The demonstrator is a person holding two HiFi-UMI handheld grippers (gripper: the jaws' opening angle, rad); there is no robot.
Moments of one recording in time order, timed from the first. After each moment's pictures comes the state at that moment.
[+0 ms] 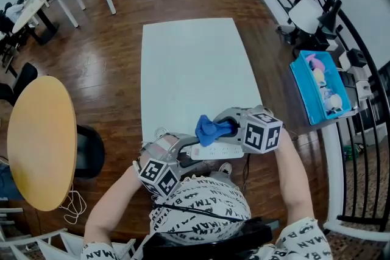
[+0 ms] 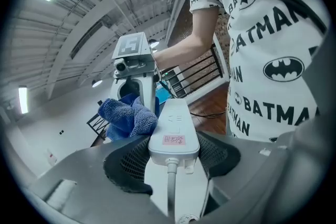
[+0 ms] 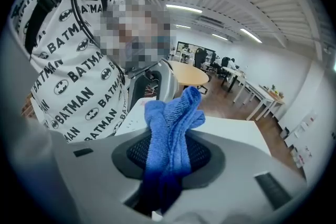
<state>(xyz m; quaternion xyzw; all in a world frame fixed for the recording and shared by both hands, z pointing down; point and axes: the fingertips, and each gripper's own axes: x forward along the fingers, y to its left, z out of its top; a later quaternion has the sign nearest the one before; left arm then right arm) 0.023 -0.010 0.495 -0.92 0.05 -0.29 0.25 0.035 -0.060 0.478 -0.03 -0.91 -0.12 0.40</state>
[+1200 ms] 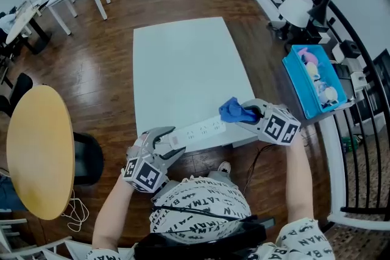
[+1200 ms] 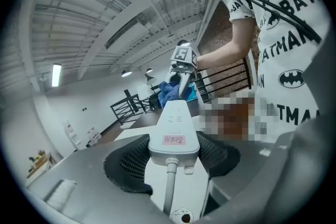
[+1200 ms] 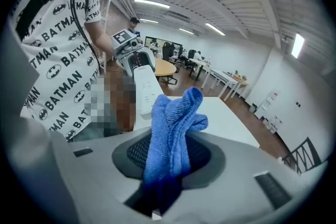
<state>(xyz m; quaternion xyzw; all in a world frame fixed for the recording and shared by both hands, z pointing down) -0.024 -0.059 0.477 -0.94 0.20 -0.24 0.16 0.142 -0.101 0.485 0.16 -0.90 -0.09 0.41</state>
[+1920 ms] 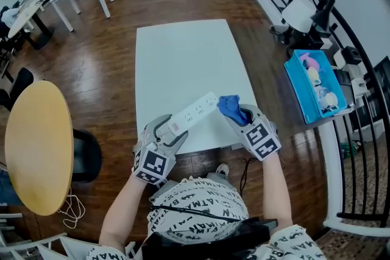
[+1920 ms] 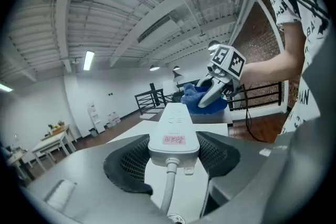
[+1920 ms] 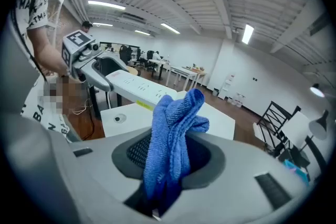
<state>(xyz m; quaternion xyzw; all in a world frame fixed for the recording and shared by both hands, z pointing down) -0.025 -0.110 0.472 -0.92 0.34 -0.21 0.07 0.130 -0.134 0.491 0.39 -0.85 0.00 0.35</state>
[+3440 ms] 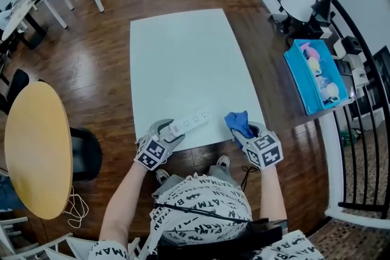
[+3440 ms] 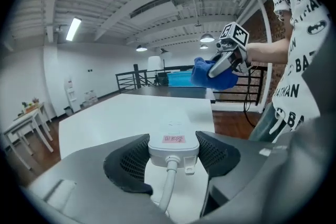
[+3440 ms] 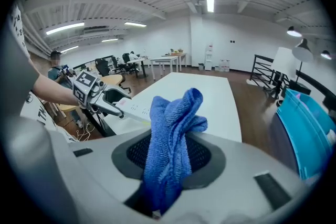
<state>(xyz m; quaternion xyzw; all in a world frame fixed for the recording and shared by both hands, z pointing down) -0.030 -0.113 0.623 -0.93 0.23 -0.27 -0.02 0.169 -0.077 0.569 0.45 -0.81 0.20 0.32</state>
